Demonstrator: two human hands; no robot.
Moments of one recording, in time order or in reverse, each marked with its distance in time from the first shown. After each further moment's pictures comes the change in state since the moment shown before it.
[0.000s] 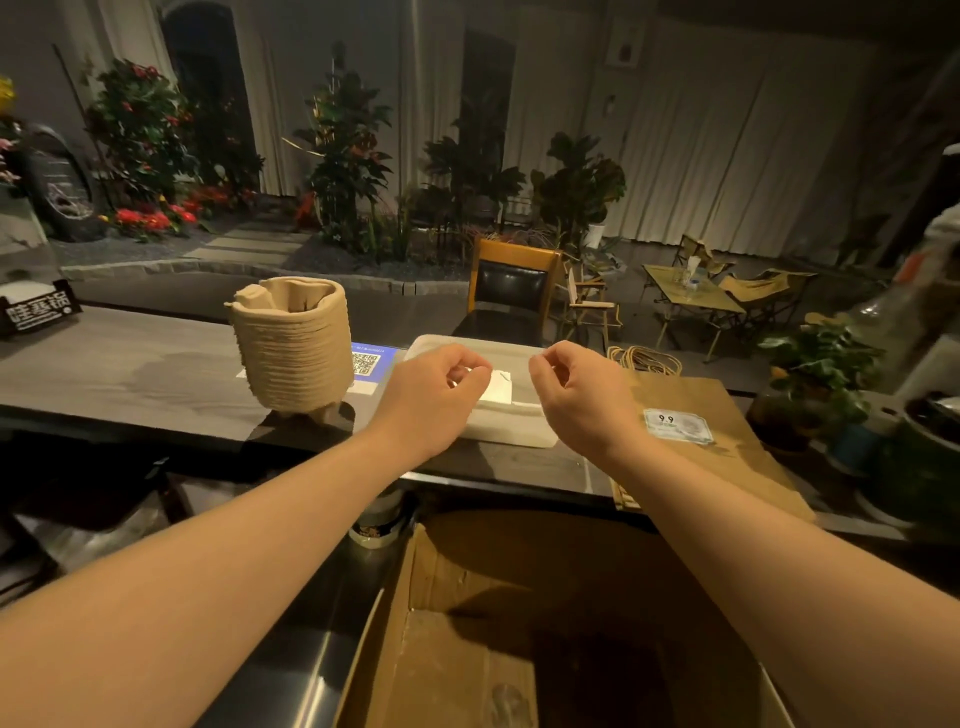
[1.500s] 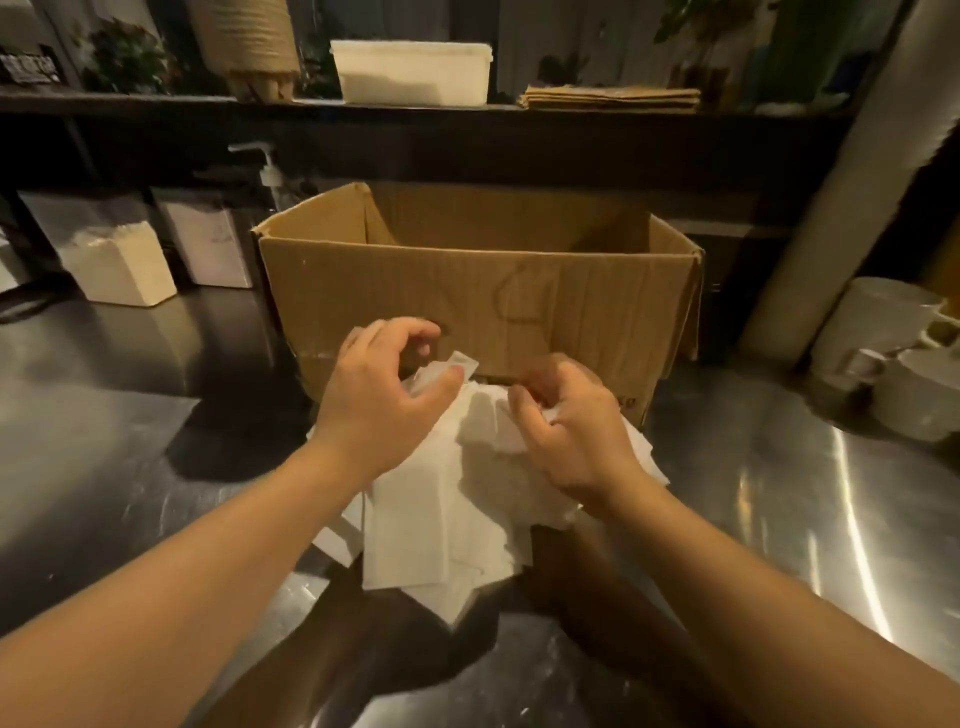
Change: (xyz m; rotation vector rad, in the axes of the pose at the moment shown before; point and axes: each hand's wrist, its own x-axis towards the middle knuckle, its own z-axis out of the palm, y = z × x) left_hand -0.445 -0.103 0.182 0.146 0.193 0.181; right_hand -0.483 0.180 0.091 0.242 0.025 -0.039
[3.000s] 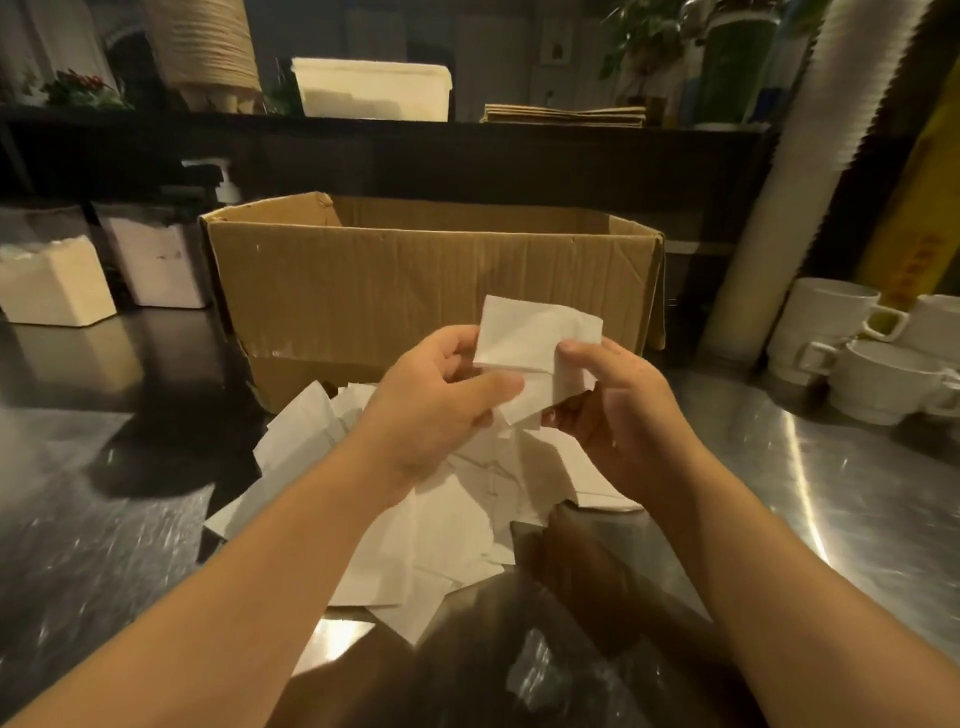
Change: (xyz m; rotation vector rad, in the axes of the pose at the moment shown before) left_hand -0.023 0.042 0.035 -0.711 -0.386 -0.259; right_hand -0.015 0.012 -0.037 0.926 -0.053 0.303
